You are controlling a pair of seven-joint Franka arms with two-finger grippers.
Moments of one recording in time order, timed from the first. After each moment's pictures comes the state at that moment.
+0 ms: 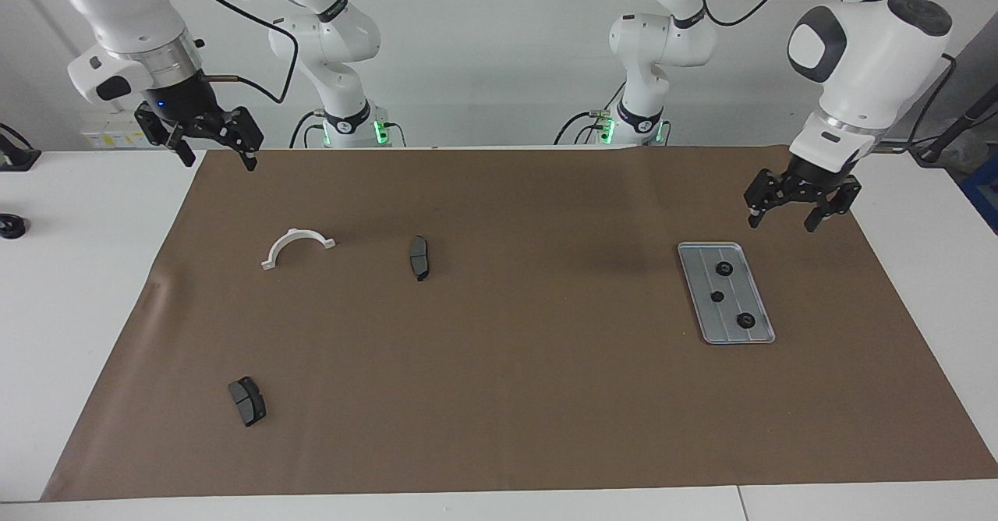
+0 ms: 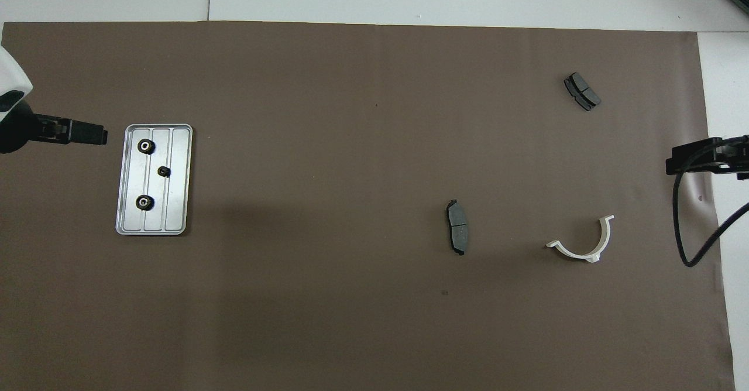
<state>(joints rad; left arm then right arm) -0.25 0.01 0.28 -1.75 -0.05 1.91 0.21 0.05 -0.06 -0.09 -1.63 -0.03 1.58 0.05</state>
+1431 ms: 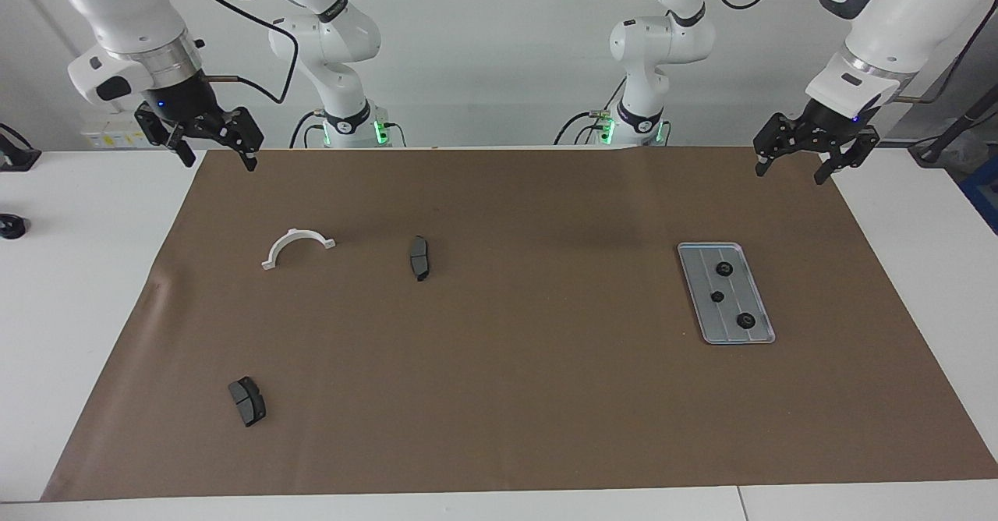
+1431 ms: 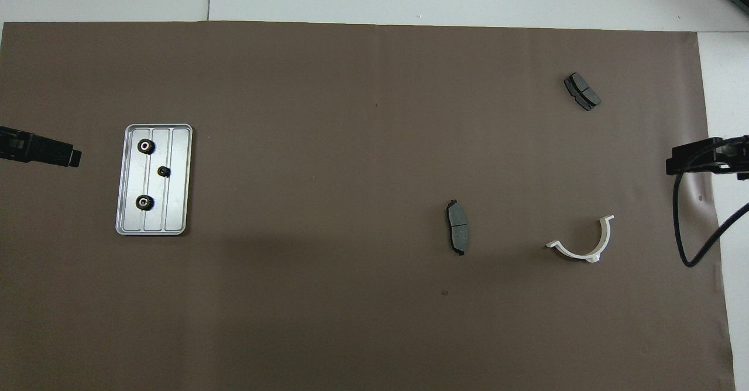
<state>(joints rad) -0.03 -0.01 0.02 -1.58 -0.05 1.60 0.24 0.05 -0.06 -0.09 -1.63 -0.03 1.58 0.05</state>
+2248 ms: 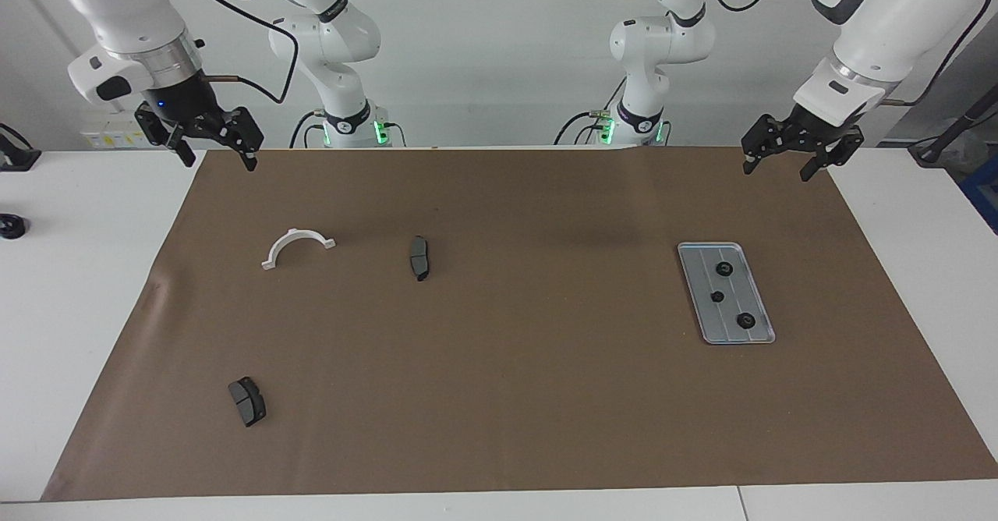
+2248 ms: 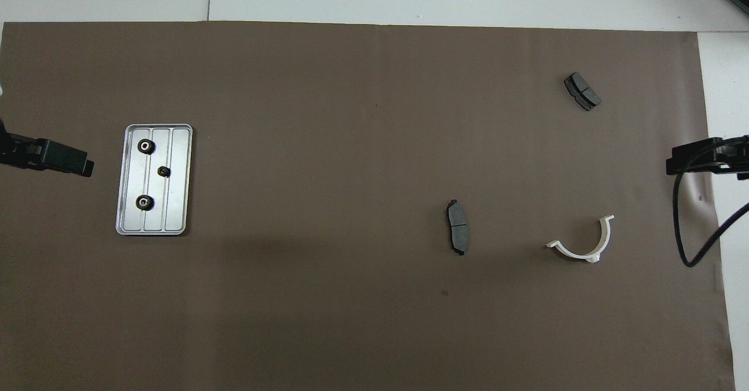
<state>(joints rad) -0.03 0.00 0.01 -1.60 -0.05 1.55 0.17 0.05 -0.06 -0.09 -1.63 -0.03 1.58 0.05</state>
